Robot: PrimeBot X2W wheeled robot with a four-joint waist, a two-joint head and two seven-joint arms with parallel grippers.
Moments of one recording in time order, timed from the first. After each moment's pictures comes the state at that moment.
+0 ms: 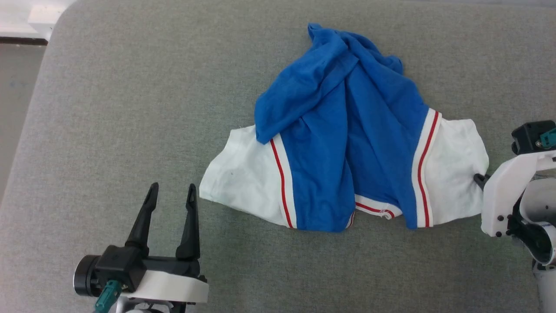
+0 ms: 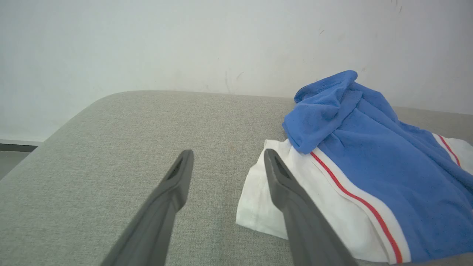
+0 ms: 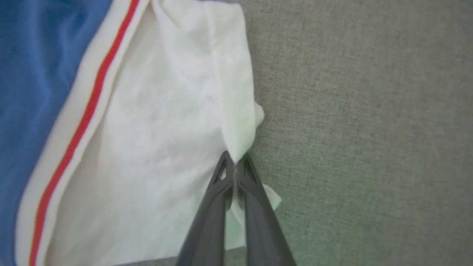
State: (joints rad) left arm 0.04 0.12 -0.13 -0.10 -0.18 0.04 -0.26; right arm -0.28 -0.24 -0.09 0.02 0.25 0.13 0.91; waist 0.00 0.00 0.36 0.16
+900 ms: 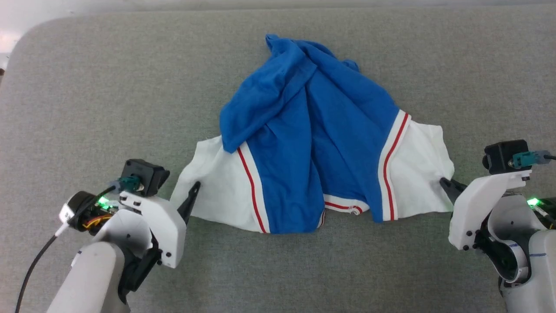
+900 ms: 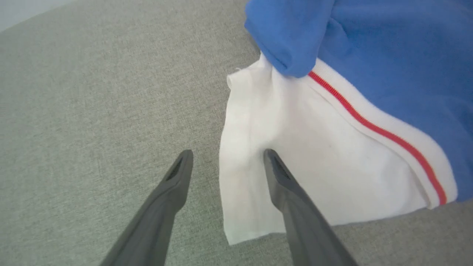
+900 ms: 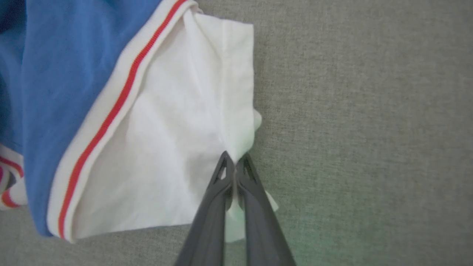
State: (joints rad) left arm -0.25 0.37 -0.23 0.05 -0.29 -0.12 0.38; right arm -0.22 -0.15 -0.05 0.04 0.26 0.13 0.70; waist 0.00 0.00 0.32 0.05
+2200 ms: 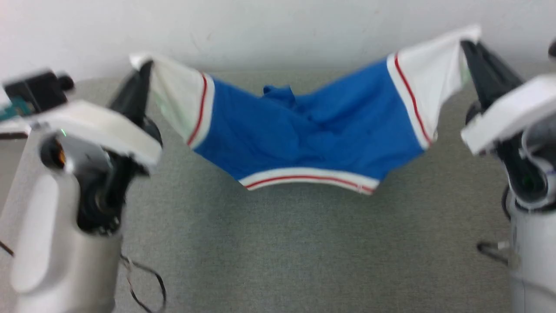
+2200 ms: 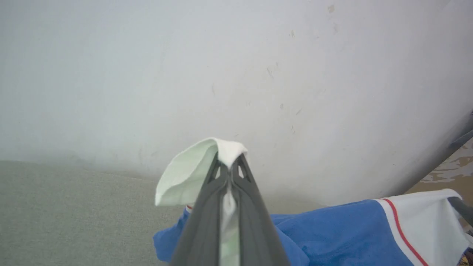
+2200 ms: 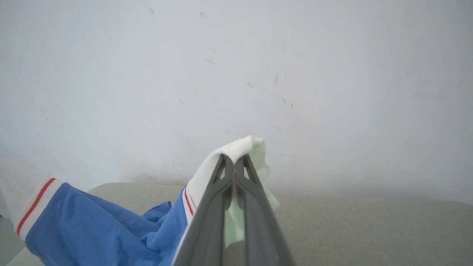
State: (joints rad) left arm -0.46 0.26 -0.09 -0.05 -0.76 0.09 0.28; right arm -0.49 -0.06 -0.10 -0.10 0.34 0.13 0.48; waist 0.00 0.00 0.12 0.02
